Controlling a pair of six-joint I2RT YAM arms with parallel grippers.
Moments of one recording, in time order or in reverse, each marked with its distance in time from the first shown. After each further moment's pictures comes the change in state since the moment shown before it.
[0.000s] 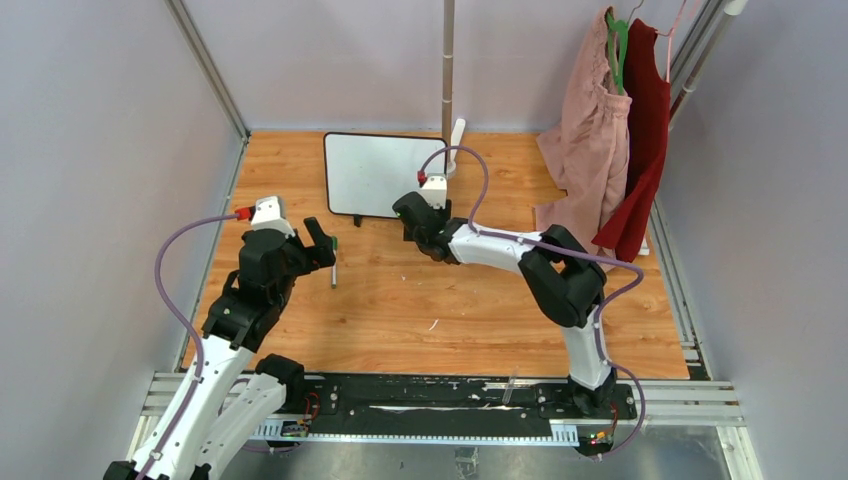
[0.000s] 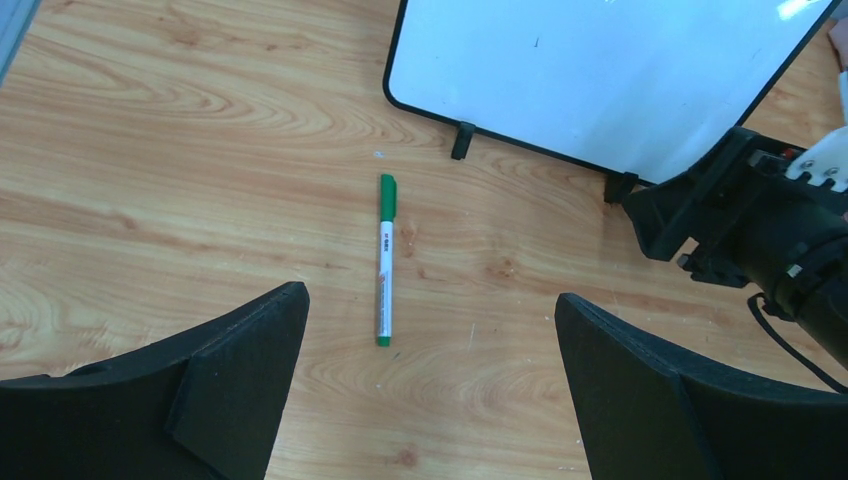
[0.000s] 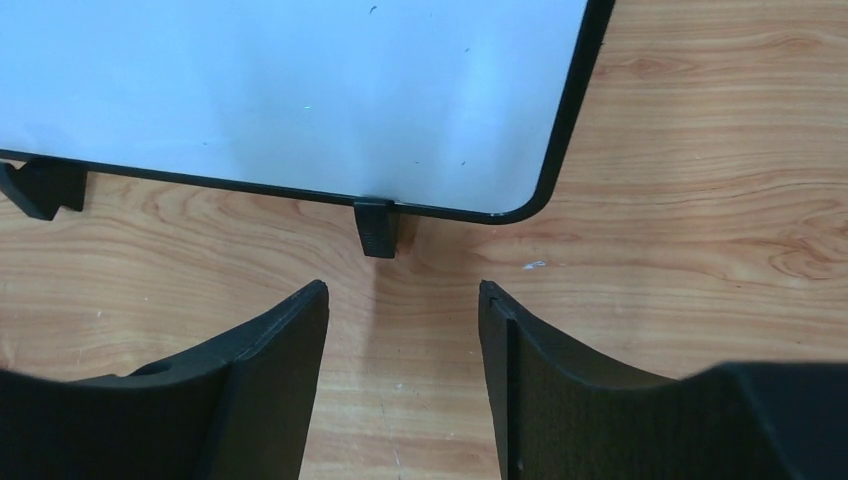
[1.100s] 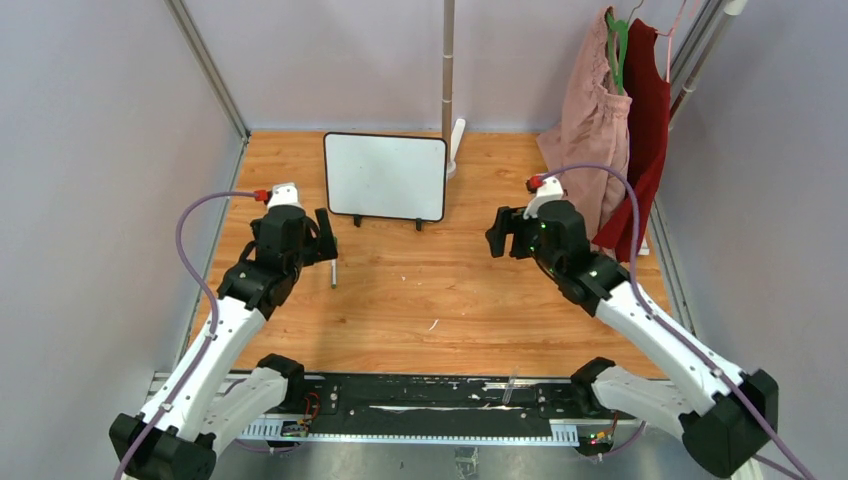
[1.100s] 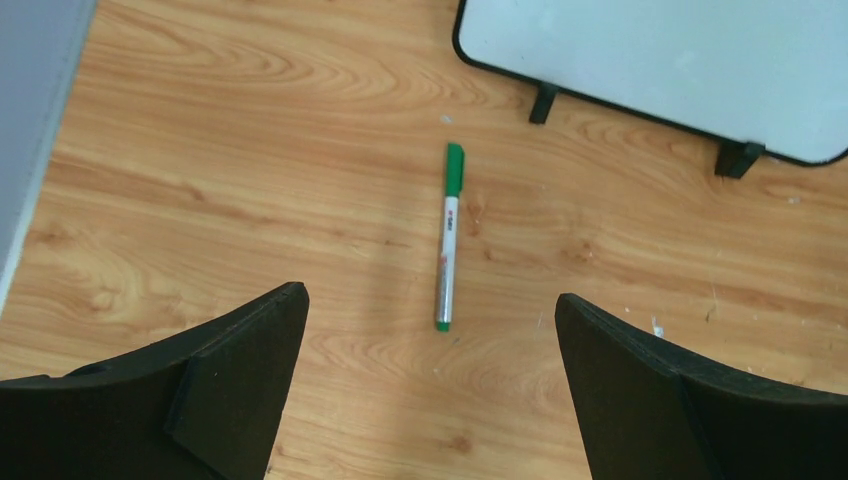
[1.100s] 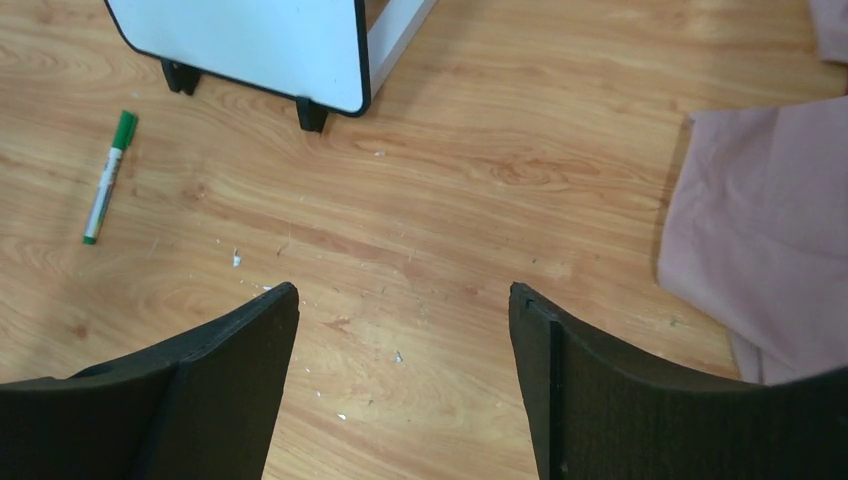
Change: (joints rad) left arm -0.001 0.234 0.132 -0.091 -0.111 0.050; right arm -0.302 -1.070 -0.555 -0.164 -0.447 -0.326
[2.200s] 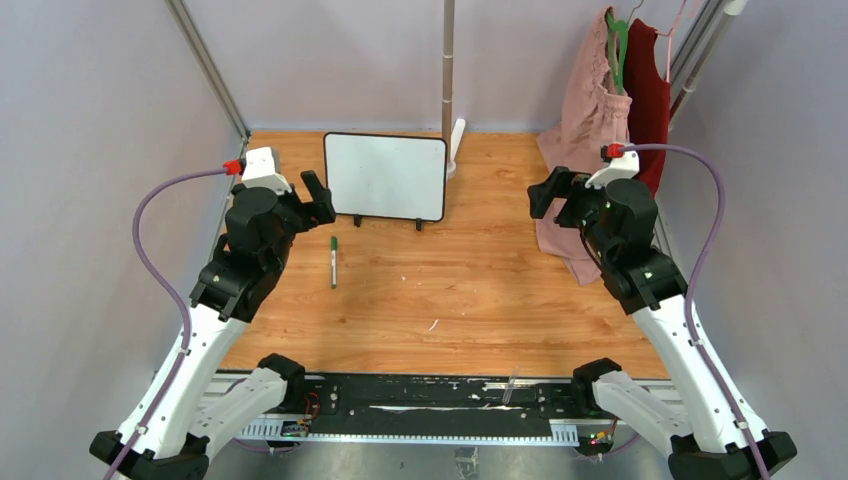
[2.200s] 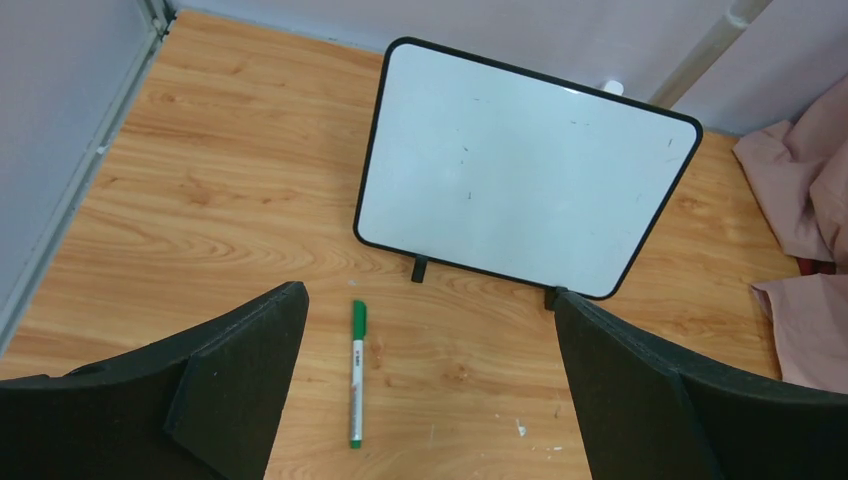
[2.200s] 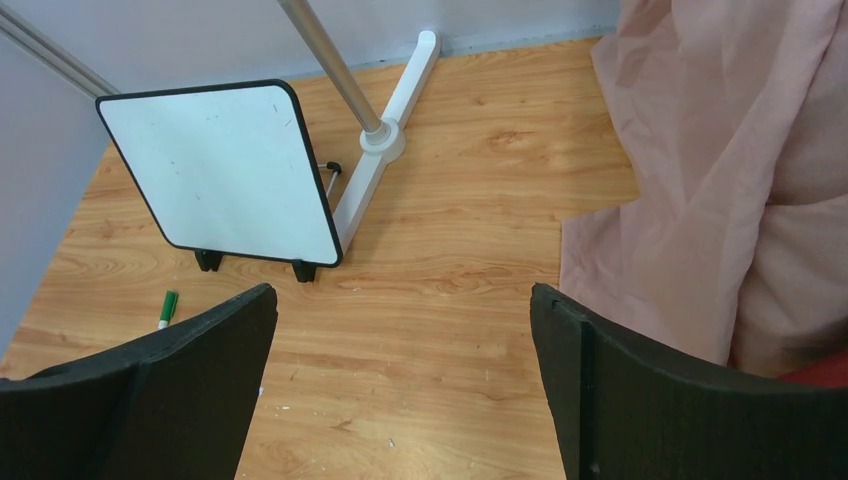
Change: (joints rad) left arm -0.064 -0.037 0.198 0.132 0.022 0.027; right arm -0.221 -0.066 0.211 -0.086 -0.008 0.048
